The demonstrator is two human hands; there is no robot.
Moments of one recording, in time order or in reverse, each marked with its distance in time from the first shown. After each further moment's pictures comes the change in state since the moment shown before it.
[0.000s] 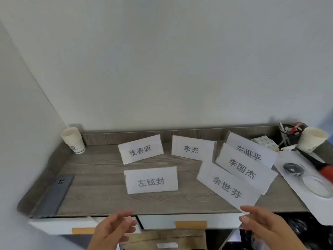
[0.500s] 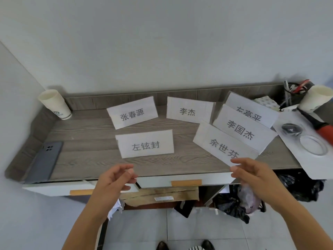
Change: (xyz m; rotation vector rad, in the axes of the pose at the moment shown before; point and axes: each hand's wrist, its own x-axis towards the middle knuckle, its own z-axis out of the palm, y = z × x) left_hand 0.028 -0.006 0.013 0.083 -0.092 0.041; right_hand 0.022 -0.003 0.009 -0.133 -0.007 -0.040
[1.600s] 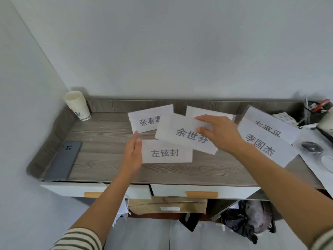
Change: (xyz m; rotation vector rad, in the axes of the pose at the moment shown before) left_hand 0.122 -0.017 -0.010 0.039 0.159 0.244; right_hand 0.099 -0.140 0.090 -0.616 0.051 -0.507
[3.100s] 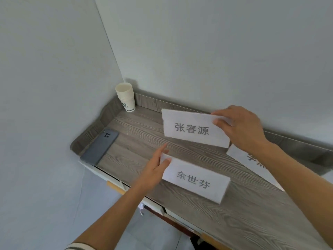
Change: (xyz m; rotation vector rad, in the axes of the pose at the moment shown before) left_hand 0.020 -0.003 0.002 -0.023 -0.025 -0.194; right_hand 0.163 -0.019 0.032 -0.041 -0.024 -0.435
